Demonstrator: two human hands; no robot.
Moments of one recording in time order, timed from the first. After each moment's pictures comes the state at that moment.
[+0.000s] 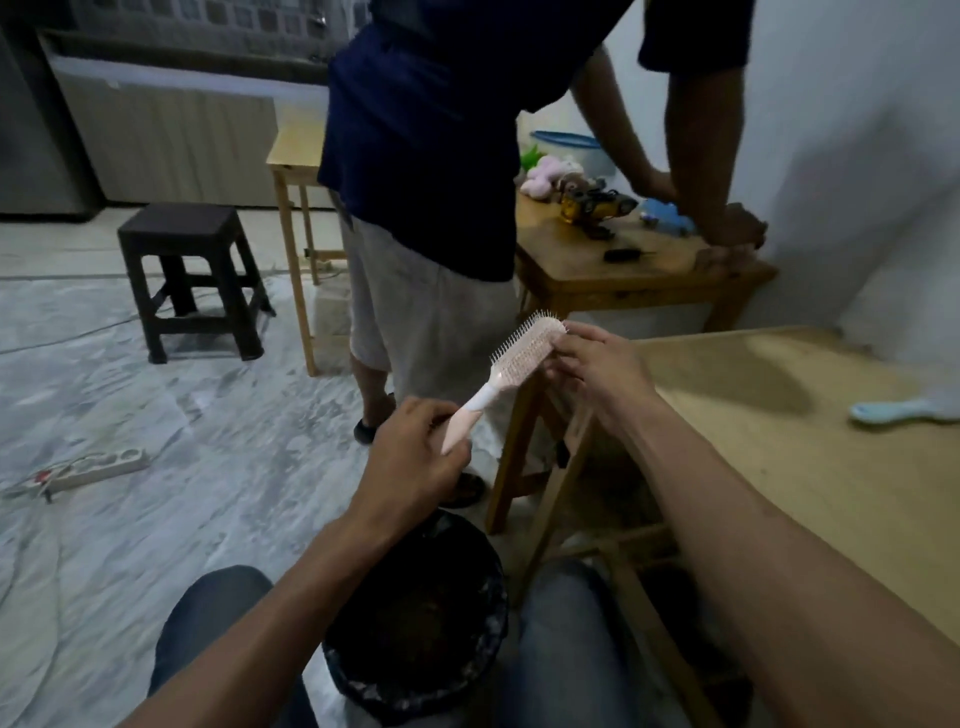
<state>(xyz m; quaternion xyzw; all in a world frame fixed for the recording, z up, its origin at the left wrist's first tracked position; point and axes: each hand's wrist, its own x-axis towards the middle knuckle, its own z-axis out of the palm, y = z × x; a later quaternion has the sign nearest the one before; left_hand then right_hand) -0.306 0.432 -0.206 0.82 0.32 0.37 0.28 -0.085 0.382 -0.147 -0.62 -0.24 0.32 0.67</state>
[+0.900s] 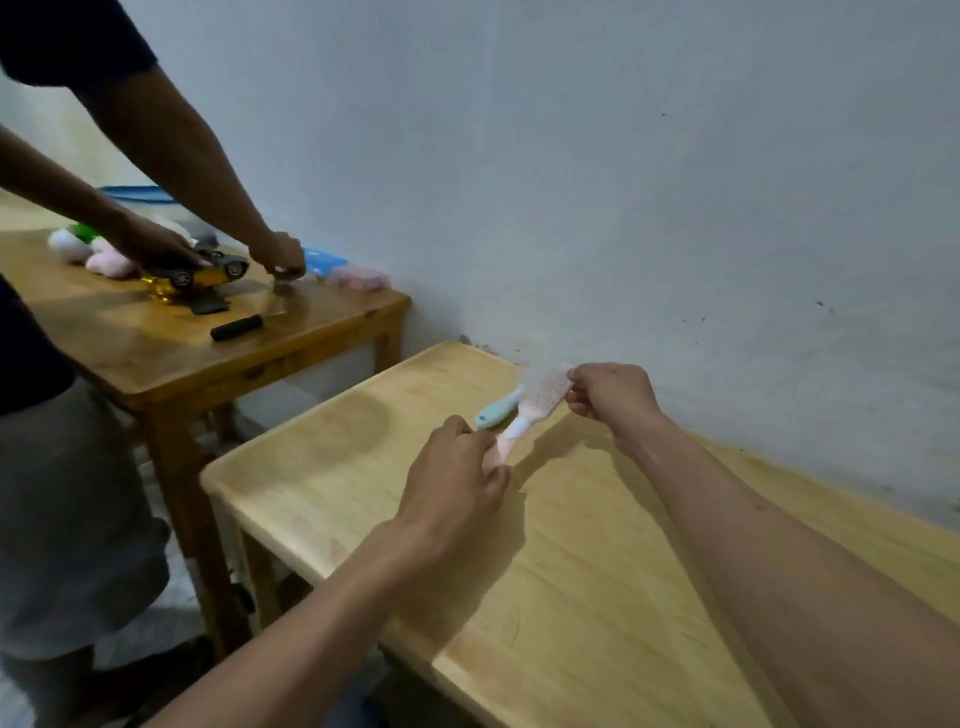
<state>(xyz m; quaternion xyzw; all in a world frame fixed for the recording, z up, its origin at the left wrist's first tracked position) 0.001 0.258 -0.141 0.93 0.00 0.20 0.30 0.146 0.090 -0.101 -0.77 0.05 -0.02 0.64</state>
